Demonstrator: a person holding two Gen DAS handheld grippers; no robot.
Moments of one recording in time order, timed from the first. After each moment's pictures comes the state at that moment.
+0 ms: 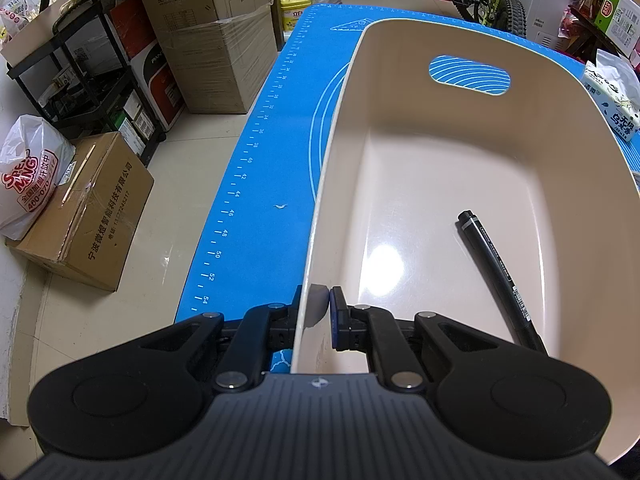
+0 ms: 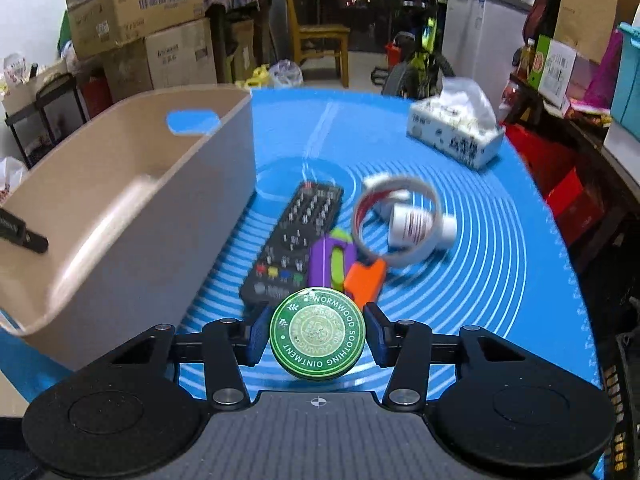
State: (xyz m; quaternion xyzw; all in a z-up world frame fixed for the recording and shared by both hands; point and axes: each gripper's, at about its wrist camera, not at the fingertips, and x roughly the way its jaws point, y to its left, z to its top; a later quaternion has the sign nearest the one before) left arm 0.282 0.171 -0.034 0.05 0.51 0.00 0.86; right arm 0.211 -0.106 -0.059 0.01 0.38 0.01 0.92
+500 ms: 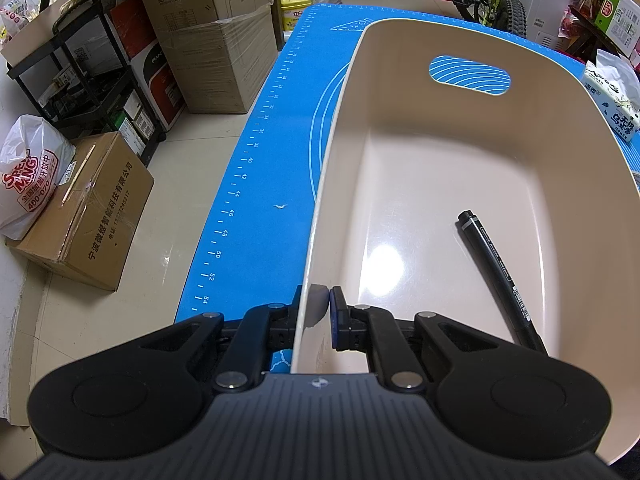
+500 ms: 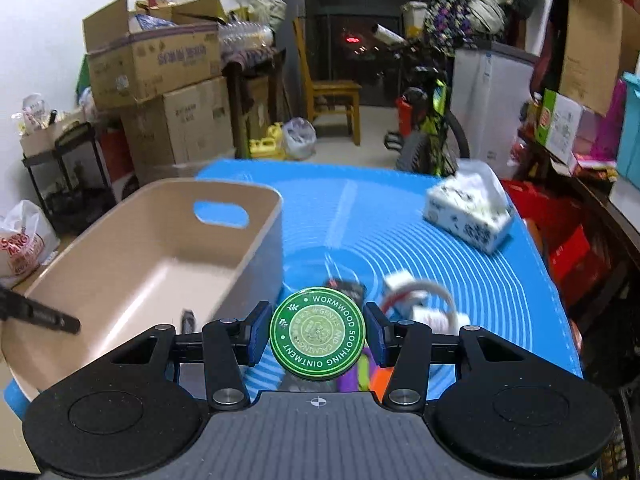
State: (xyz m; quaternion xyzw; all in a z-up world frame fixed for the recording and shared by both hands) left arm 0.282 0.172 -0.034 0.05 0.51 0.00 0.86; right arm 0.230 -0.086 -0.004 0.01 0.30 0.03 0.95
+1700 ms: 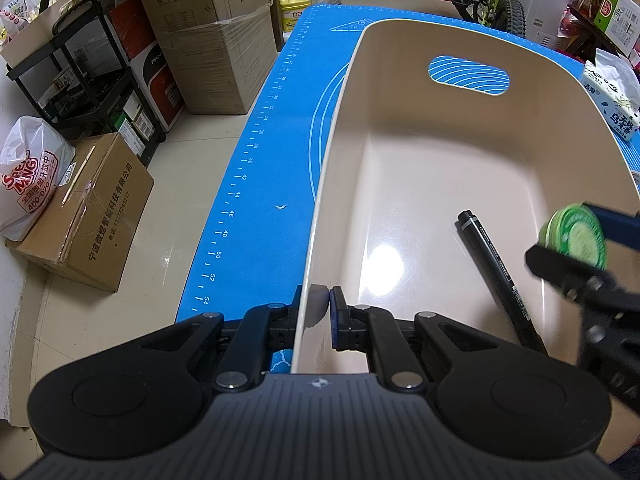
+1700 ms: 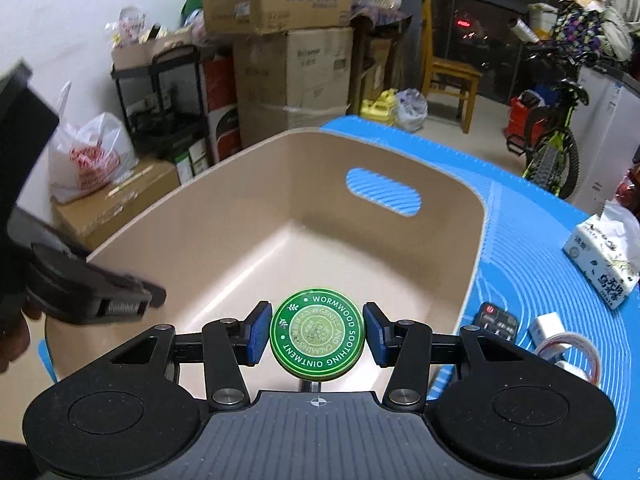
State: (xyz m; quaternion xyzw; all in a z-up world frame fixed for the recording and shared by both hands) left arm 0.282 0.172 -0.034 0.05 0.51 0.00 0.86; right arm 0.281 0.030 -0.024 -0.08 0.37 0.17 0.91
